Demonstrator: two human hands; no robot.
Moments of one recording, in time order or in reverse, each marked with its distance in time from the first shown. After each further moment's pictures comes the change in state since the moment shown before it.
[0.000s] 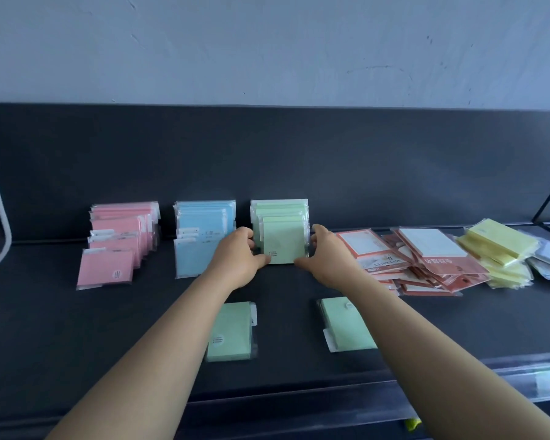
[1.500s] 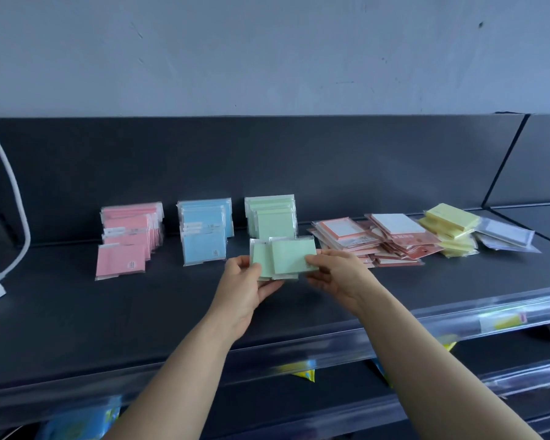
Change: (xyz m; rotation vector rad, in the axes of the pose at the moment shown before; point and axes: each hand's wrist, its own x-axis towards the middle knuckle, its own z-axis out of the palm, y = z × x) left_hand -0.105 0.003 0.012 -1.175 -0.085 -0.184; right_hand -0.091 0.004 -0.002 1.058 0.003 0.350
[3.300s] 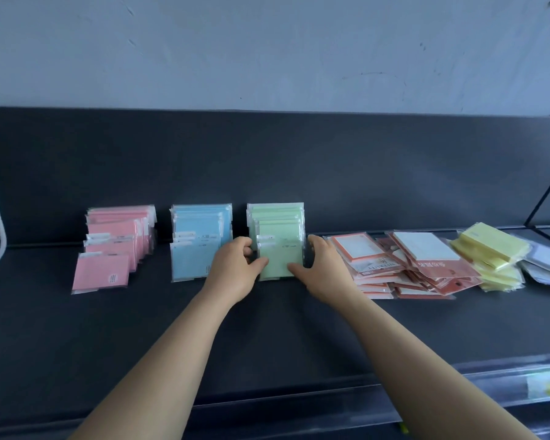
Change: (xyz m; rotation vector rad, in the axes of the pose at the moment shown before) left_hand 0.096 0.012 -0.004 1.105 0.142 0.300; right_hand 0.083 -0.005 0.014 -0.969 0.047 -0.416
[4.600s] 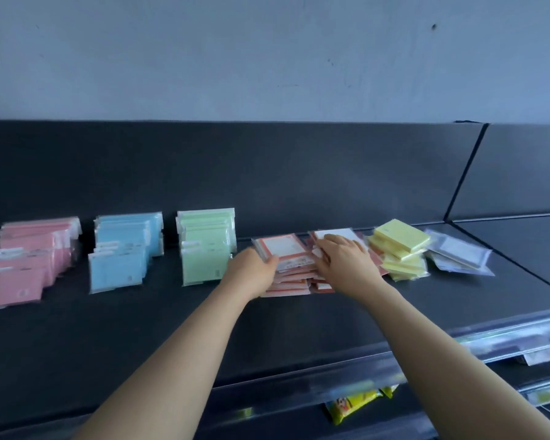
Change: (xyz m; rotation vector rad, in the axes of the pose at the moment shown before) left_hand -0.031 0.124 0.086 0.126 -0.198 -0.090; right_hand -0.022 0.090 -0.133 -0.607 0.065 -0.095
